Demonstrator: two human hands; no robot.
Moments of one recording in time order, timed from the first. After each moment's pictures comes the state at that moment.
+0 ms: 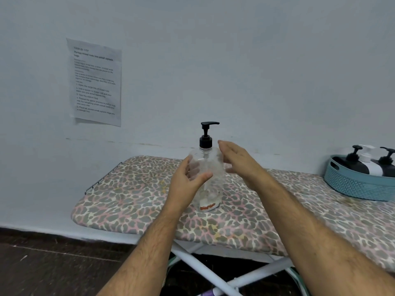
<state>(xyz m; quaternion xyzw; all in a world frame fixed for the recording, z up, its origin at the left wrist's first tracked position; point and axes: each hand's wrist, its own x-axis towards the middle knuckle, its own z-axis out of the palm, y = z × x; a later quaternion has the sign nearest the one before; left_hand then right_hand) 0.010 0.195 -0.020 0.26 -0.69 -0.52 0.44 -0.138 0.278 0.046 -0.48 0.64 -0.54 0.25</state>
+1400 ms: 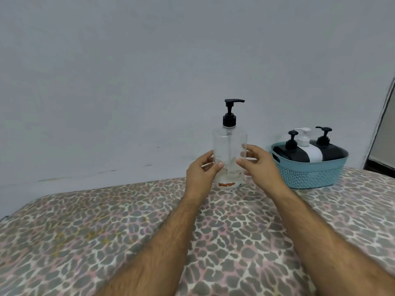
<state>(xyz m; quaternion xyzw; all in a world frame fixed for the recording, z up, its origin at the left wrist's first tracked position) -0.273 0.231 -0.023 0.17 -0.73 -0.55 0.36 -0.382 0.362 -0.010 -0.34 0.66 -0.66 0.05</state>
